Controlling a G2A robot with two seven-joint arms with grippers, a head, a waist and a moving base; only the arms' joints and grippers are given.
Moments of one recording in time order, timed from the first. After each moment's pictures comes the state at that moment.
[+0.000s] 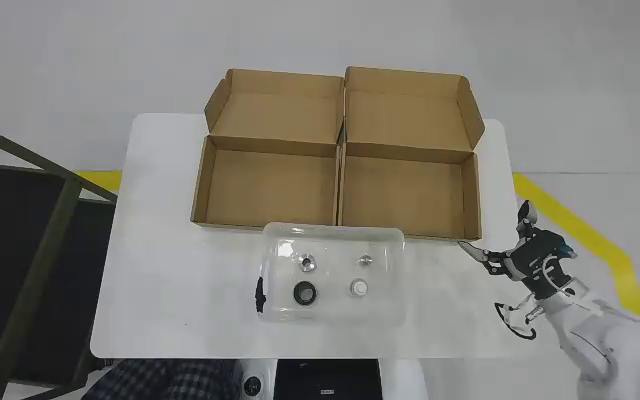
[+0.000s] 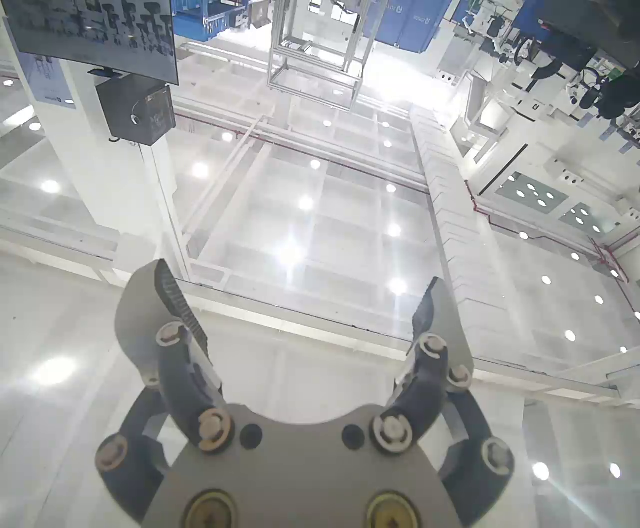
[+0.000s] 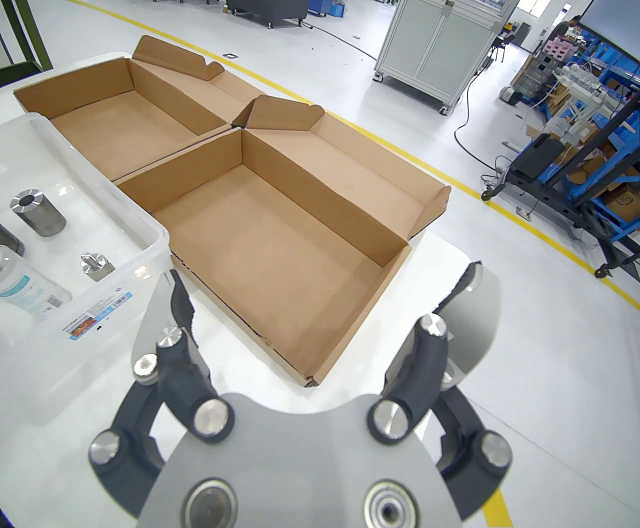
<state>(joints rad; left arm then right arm) -0.03 -0.30 -0.61 -1.22 3.05 0.21 0.06 -1.80 -1.12 1.89 -2.01 -1.34 -0.64 -0.04</state>
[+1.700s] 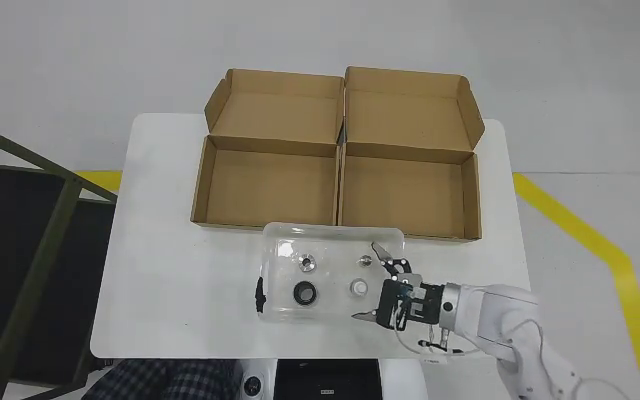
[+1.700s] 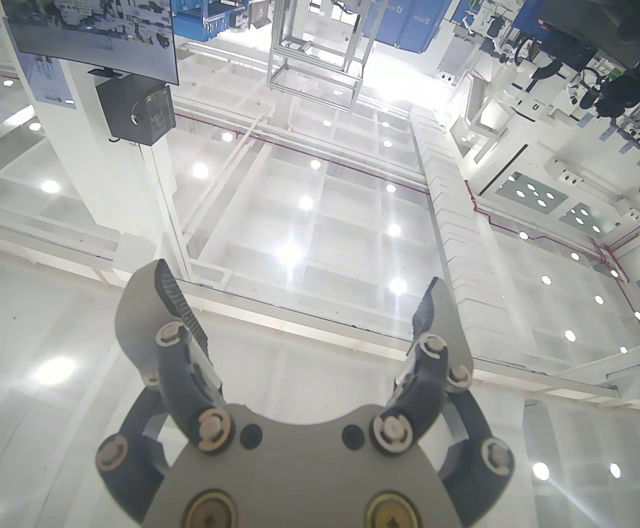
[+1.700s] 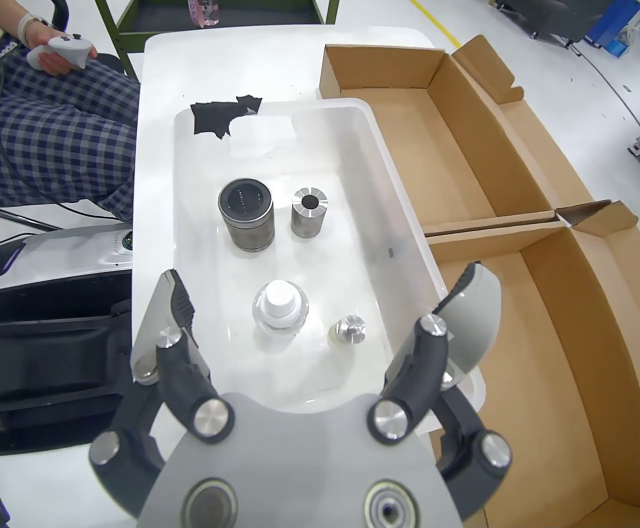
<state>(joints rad) -0.03 -0.30 -0.61 -1.22 3.05 0.21 0.06 -1.60 -1.10 1.36 -2.10 -1.47 -0.93 0.24</state>
